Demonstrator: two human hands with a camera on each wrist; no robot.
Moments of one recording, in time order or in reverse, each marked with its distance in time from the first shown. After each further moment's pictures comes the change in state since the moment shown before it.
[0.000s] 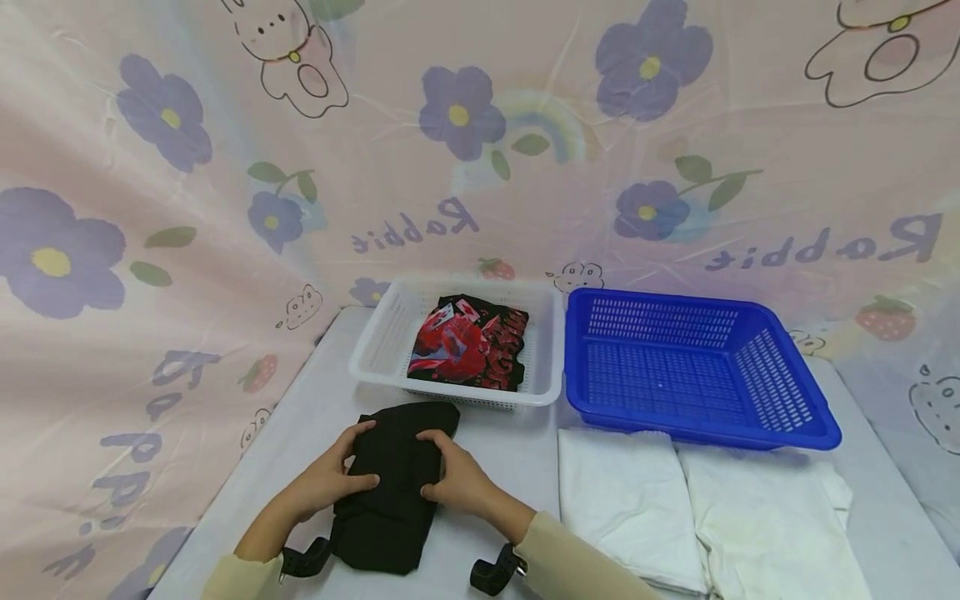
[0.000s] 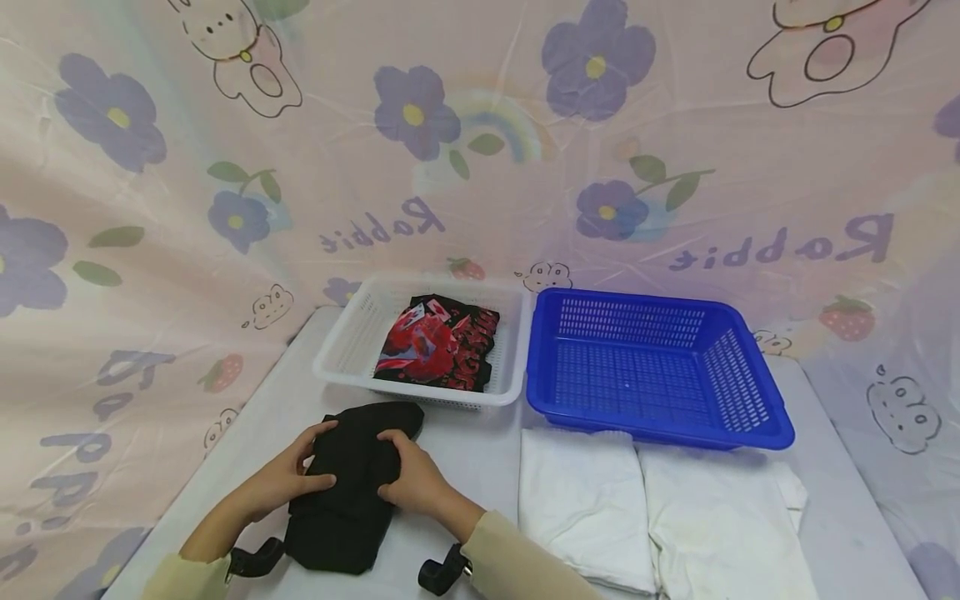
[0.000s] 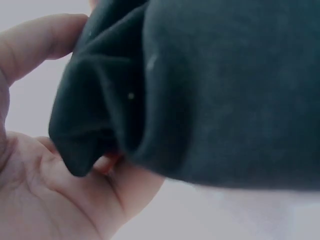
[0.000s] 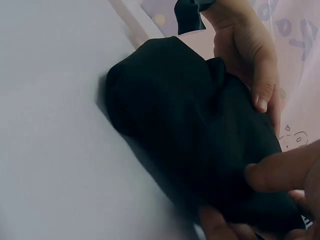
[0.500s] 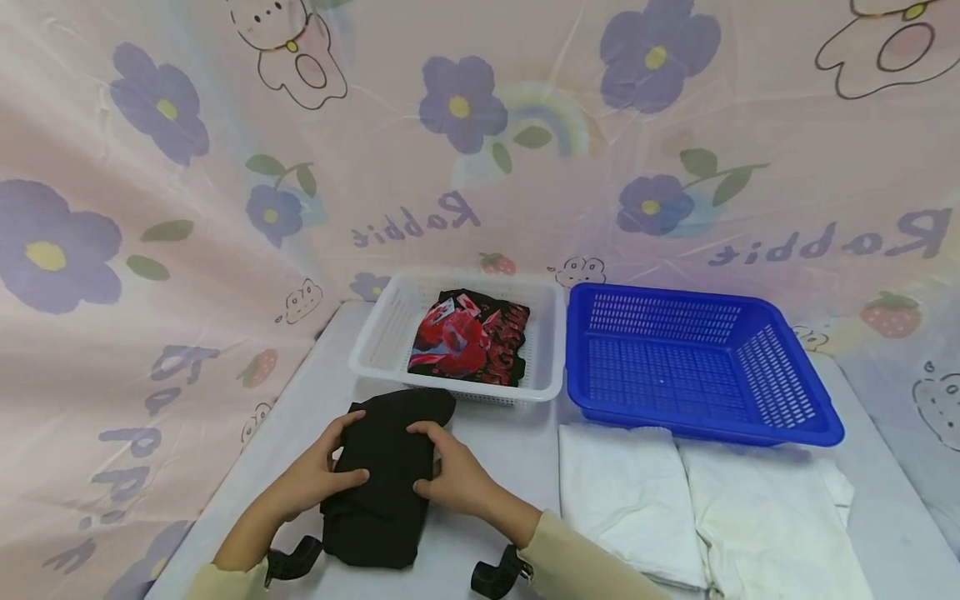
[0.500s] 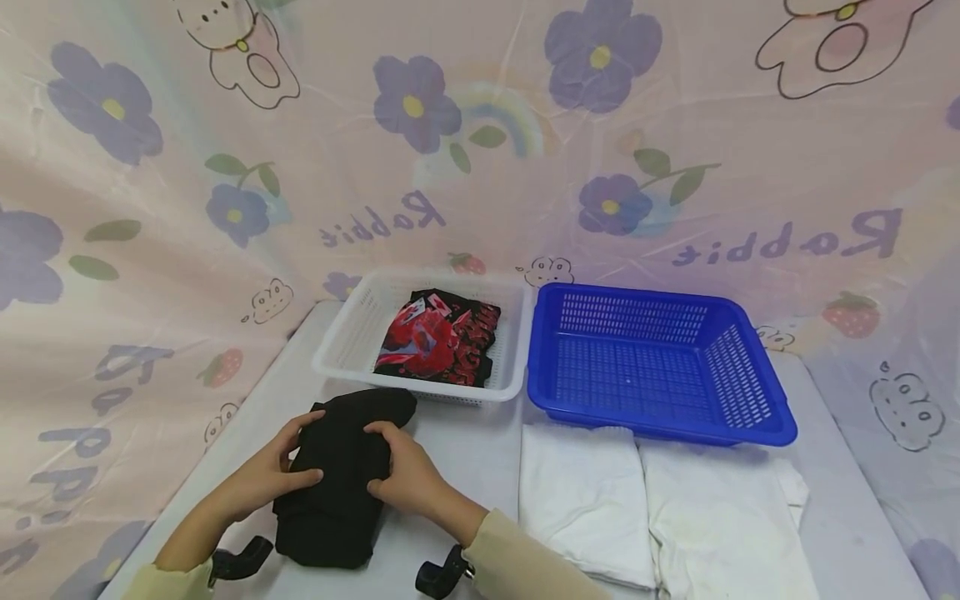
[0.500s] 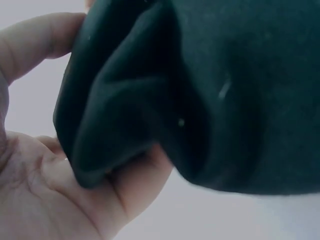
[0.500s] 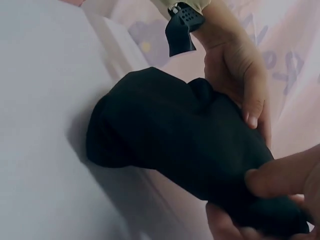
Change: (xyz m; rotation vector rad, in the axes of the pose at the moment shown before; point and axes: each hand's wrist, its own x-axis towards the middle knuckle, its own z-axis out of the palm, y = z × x) left_hand -0.022 0.022 -0.006 0.039 0.028 0.083; right_hand -0.011 -0.024 -0.006 0.049 -0.005 -0.103
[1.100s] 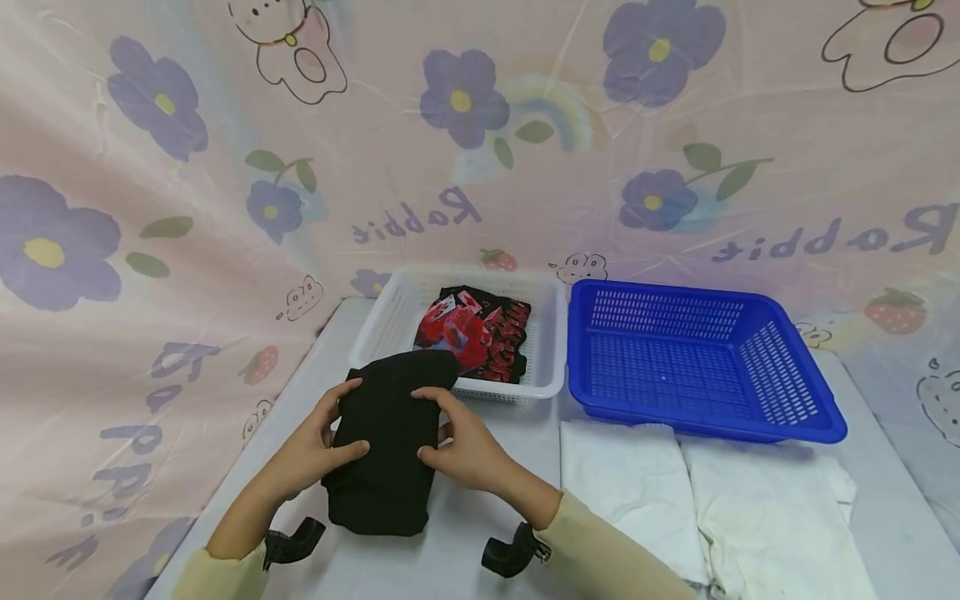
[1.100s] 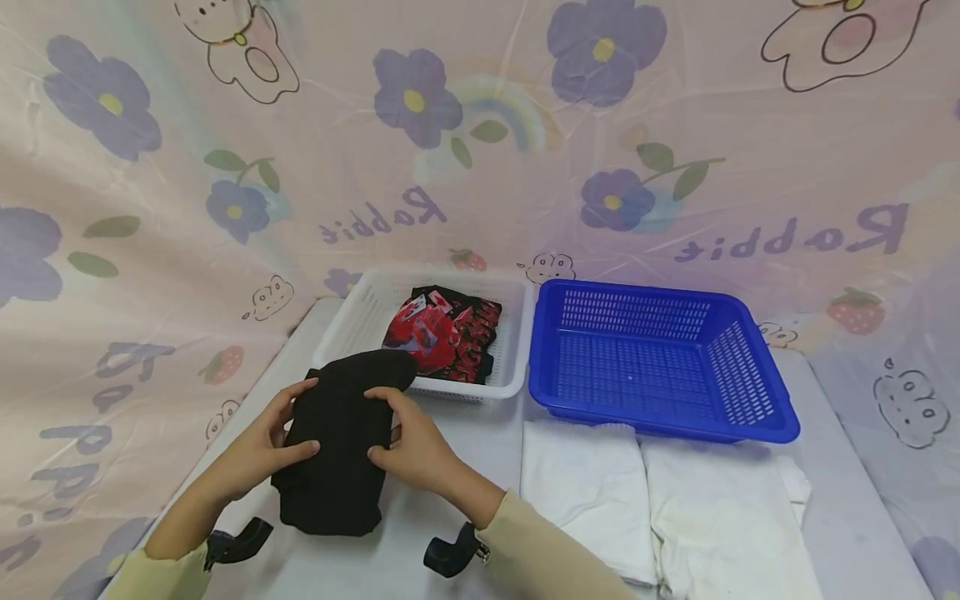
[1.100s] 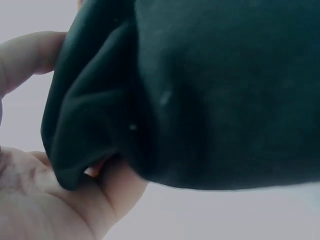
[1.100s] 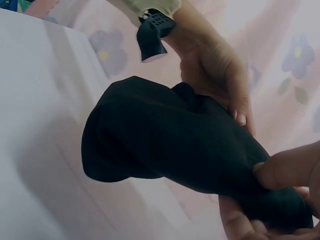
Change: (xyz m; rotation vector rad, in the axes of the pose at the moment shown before) left_hand 0.001 0.038 -0.005 -0.029 0.055 0.128; right_hand -0.001 -0.037 -0.033 0.075 0.012 -0.104
